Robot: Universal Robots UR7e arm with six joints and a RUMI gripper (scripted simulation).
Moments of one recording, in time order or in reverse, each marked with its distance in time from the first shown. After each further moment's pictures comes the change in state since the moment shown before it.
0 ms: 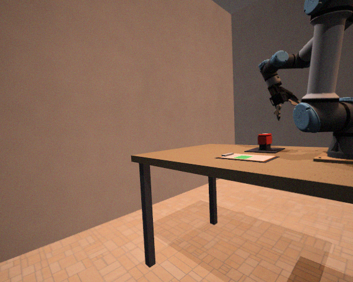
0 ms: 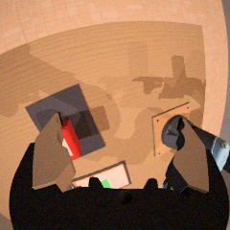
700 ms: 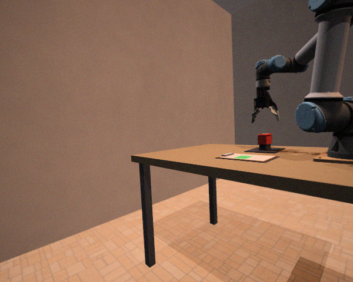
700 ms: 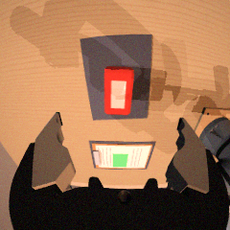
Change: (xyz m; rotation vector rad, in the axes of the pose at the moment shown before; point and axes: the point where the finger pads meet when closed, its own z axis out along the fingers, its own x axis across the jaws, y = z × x) arm -0.099 0.107 -0.021 -0.165 -0.328 -0.234
